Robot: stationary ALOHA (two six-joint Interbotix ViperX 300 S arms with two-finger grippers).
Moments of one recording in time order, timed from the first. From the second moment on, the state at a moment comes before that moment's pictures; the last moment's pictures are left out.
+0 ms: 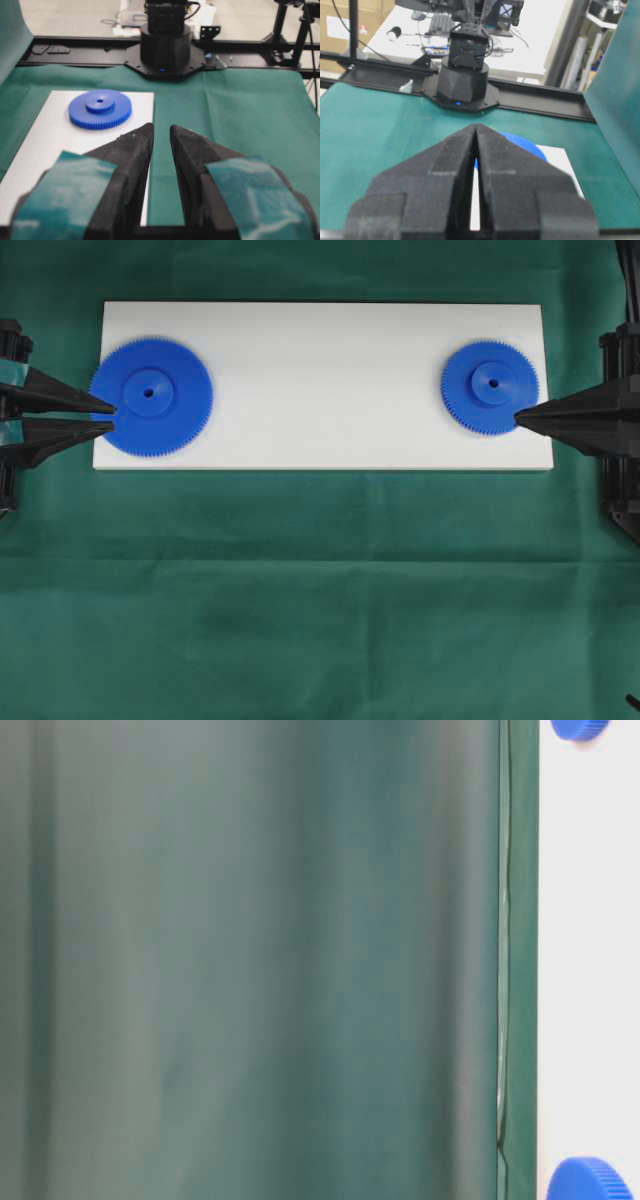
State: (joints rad) left arm 0.00 -0.96 1.18 0.00 -0.29 0.00; right arm 0.00 -0.96 1.19 0.00 -0.29 0.00
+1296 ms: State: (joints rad) left arm 0.24 -1.02 1.25 -0.02 -0.20 -0.02; right arm -0.41 -0.87 1.19 -0.02 0.06 0.11
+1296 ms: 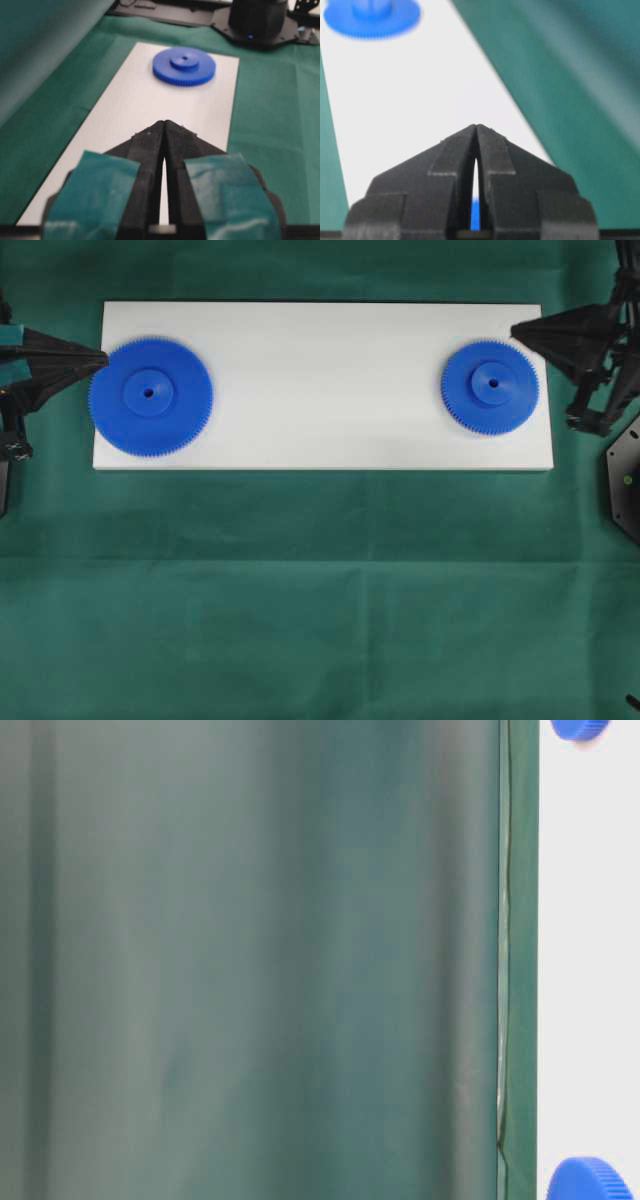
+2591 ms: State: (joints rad) left arm 0.24 -1.02 1.25 -0.02 -0.19 -0.02; right arm -0.47 -0.46 1.13 -0.03 0.24 0.17
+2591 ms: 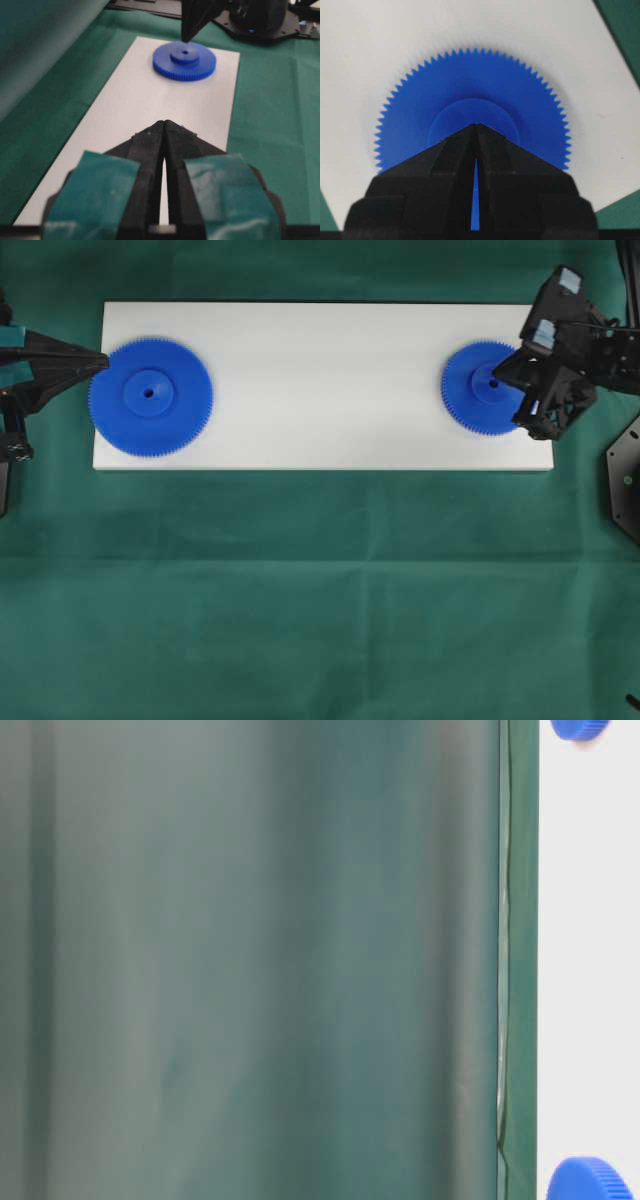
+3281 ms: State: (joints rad) left arm 0.24 -1.02 1.26 -0.02 -0.19 -0.02; right arm -0.48 -0.36 1.12 -0.03 0.21 0.17
